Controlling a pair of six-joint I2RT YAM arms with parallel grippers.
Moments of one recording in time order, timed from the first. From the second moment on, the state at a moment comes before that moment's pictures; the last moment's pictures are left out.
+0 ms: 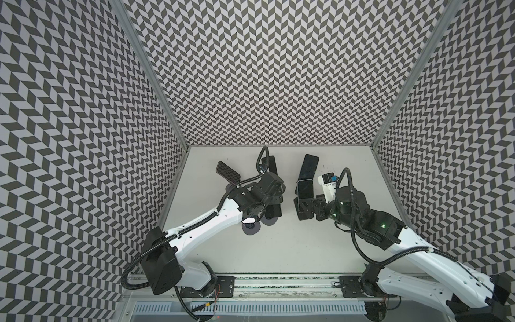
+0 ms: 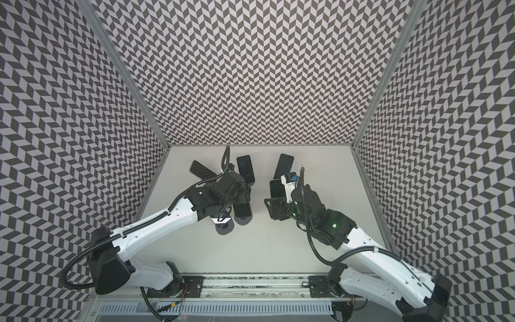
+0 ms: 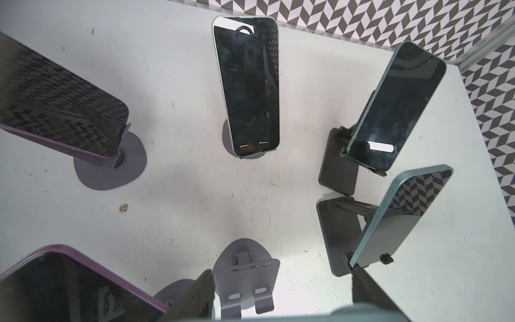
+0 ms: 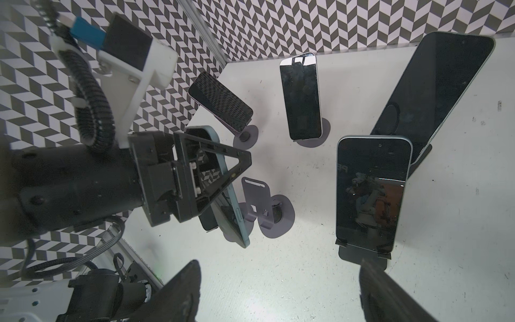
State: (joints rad) left arm -0.86 1.40 1.20 -0.62 -0.37 -0.75; right arm 0.82 0.93 0.92 -0.50 0.10 0.53
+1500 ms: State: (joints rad) left arm -0.97 1.07 1.02 -0.74 -0.35 -0.85; right arm 0.82 0.97 0.91 -0.56 0.10 0.73
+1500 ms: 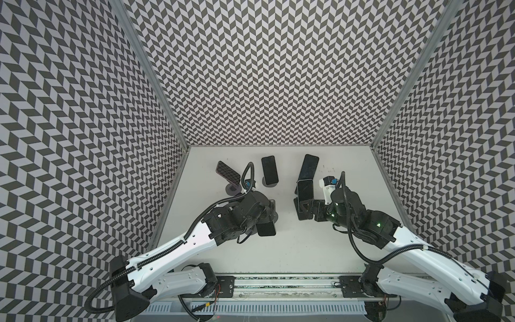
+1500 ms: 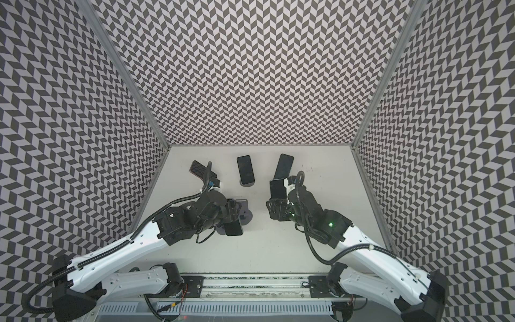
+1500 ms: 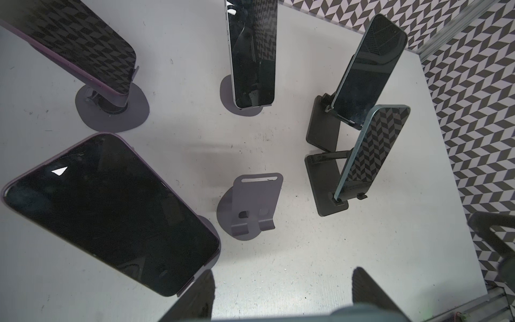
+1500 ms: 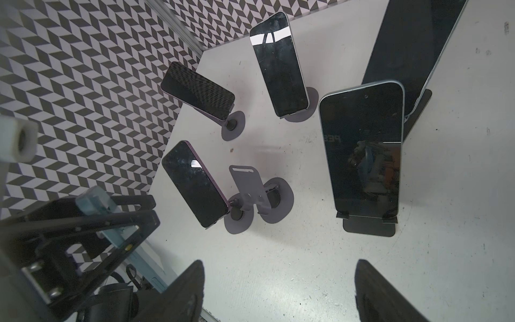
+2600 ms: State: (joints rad) left arm -1.04 1.08 1.02 -0.87 -0.28 -0.91; right arm 0.82 0.86 1.01 -0.66 0.06 0.80
